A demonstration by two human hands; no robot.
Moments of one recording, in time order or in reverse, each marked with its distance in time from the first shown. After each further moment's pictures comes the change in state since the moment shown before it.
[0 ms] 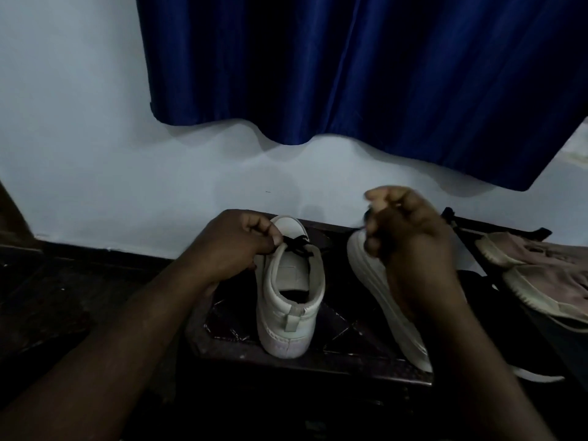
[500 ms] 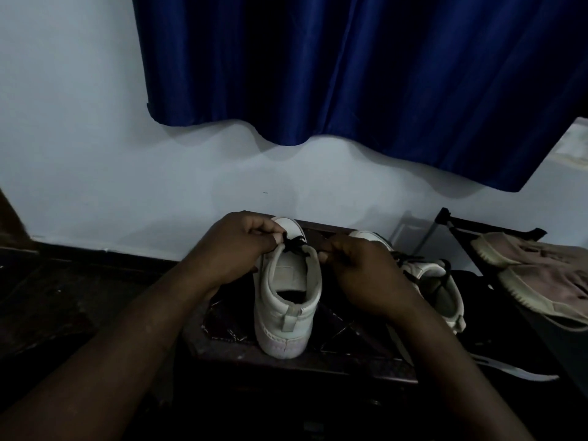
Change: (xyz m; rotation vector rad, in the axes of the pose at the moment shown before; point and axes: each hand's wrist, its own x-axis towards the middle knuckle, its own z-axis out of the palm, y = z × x) left_hand -0.002 0.002 0.008 -0.001 0.007 0.025; right_hand 0.005 0.043 0.001 -0.933 -0.370 0.031
